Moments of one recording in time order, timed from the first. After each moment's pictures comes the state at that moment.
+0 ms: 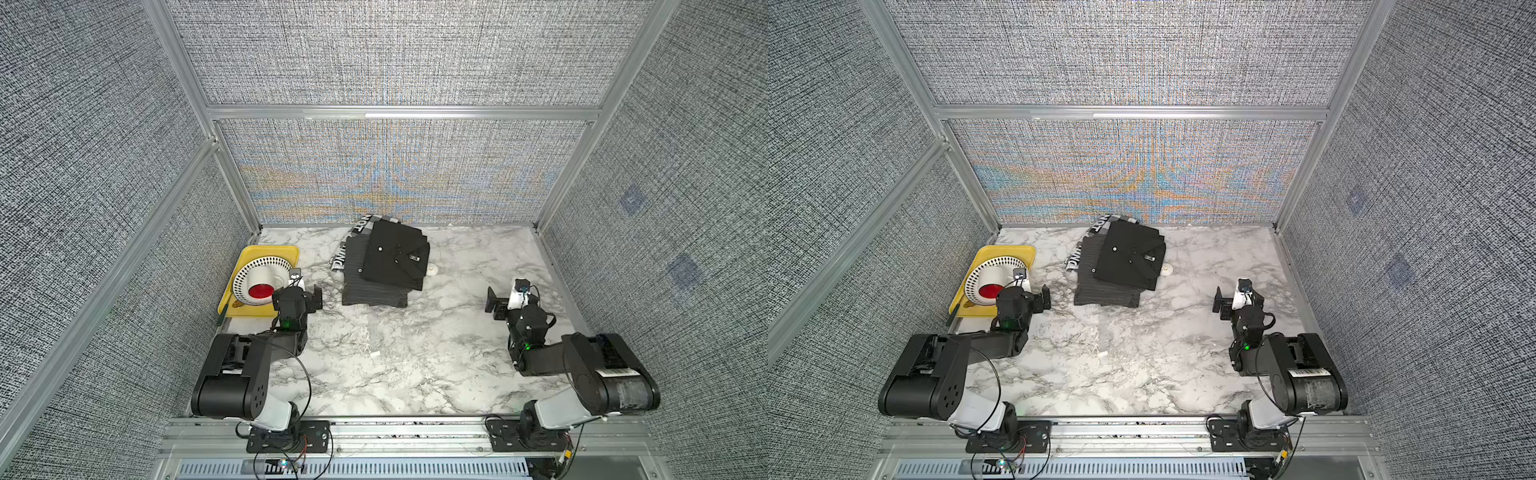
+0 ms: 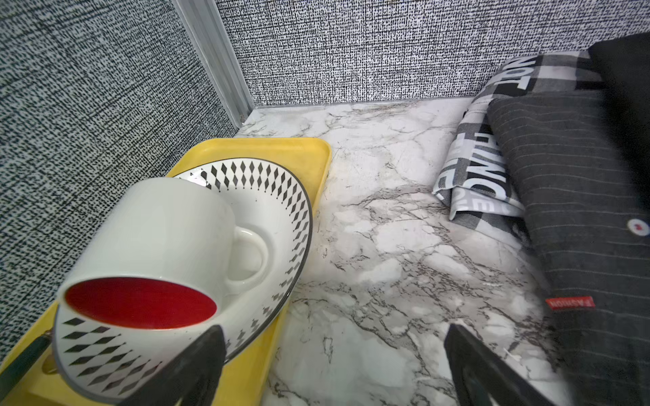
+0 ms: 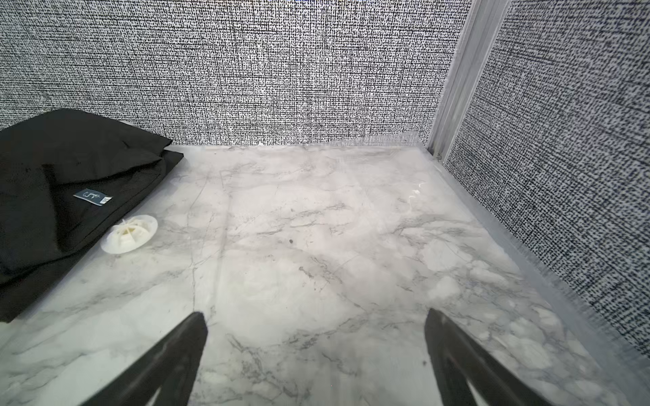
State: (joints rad) left arm -0.10 1.51 0.42 0.68 -0.24 0.02; right arm 0.03 1.52 0.22 1.13 0.10 -0.01
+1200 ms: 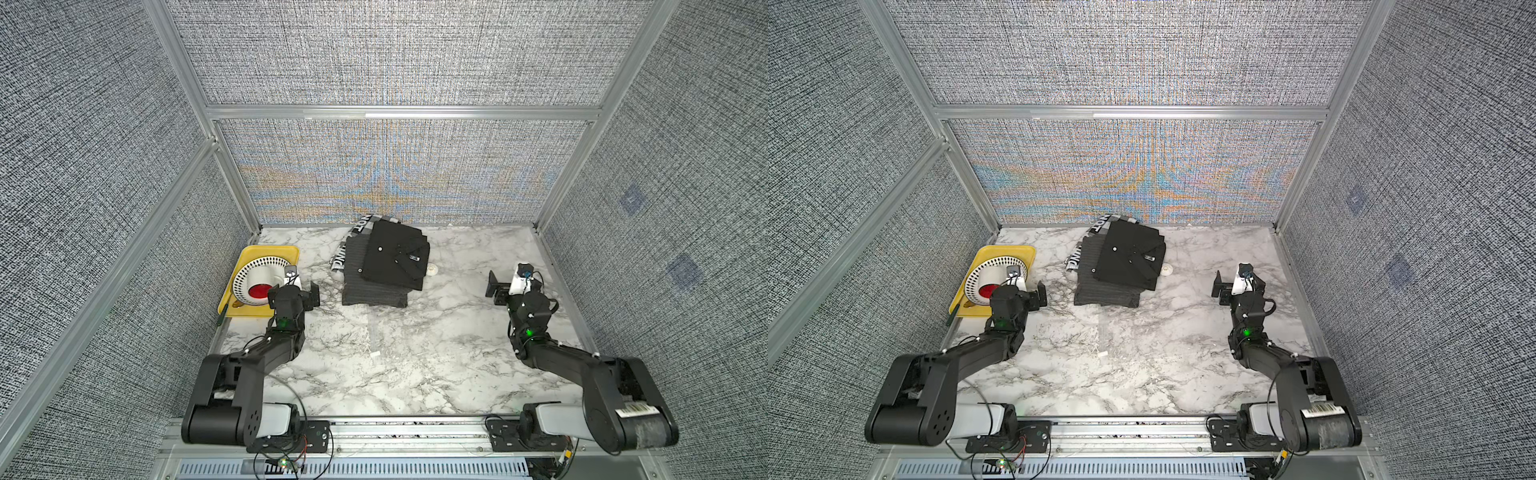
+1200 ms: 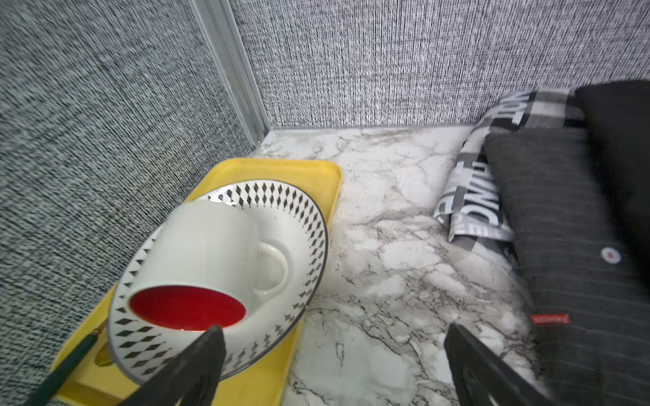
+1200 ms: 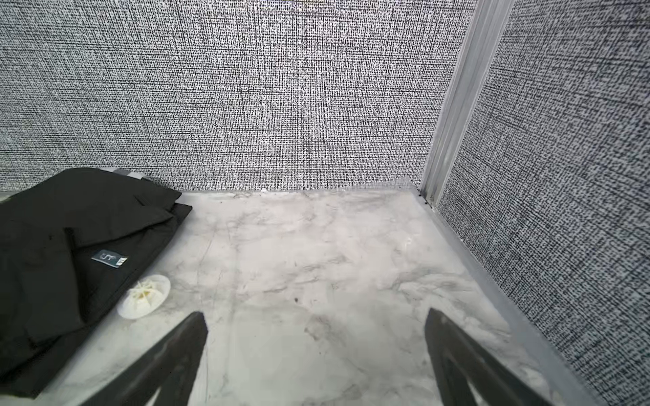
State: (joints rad) left arm -0.10 1.31 0.45 0.53 -0.28 0.00; right arm 0.09 1.28 0.36 0.83 0.16 -0.01
